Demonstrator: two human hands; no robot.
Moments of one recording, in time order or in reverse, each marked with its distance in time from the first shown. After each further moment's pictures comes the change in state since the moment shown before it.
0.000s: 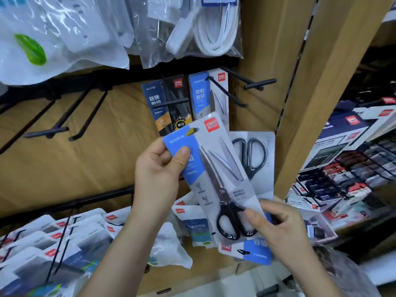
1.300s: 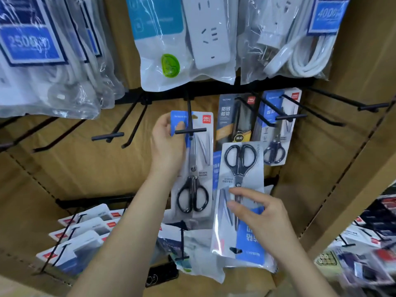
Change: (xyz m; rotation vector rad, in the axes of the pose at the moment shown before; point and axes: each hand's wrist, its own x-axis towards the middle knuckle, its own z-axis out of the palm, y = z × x) left_hand 0.074 0.025 -0.127 0.270 0.332 0.048; right_hand 0.023 -0.055 0.138 0.108 -0.136 0.097
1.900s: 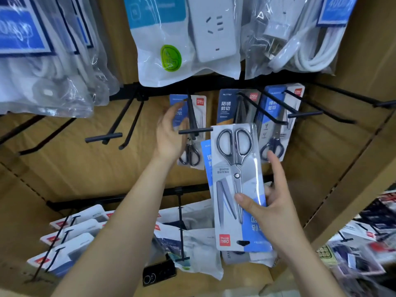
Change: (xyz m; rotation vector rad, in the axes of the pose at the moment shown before) left_hand 0.074 -0.079 0.005 0.229 -0.168 0.232; right_hand 0.010 0.002 0.001 0.169 0.033 0.004
